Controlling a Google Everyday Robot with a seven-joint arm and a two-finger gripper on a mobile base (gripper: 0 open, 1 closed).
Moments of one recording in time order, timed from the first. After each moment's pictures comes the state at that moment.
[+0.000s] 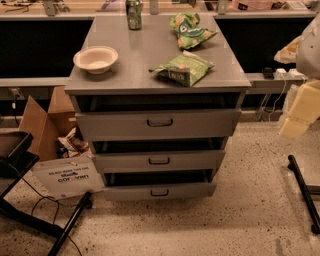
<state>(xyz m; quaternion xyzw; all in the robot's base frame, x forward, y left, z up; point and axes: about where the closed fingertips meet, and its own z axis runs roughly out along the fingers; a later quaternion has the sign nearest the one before) 0.438 -0.217 0.976 -0.60 0.78 -0.03 0.16</state>
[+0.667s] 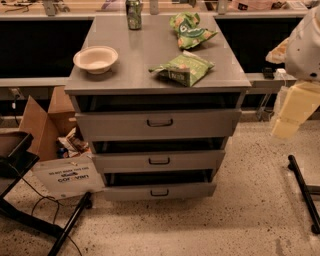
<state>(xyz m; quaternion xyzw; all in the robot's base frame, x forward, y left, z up) 0.442 -0.207 0.972 -0.61 0.77 -0.05 0.15</state>
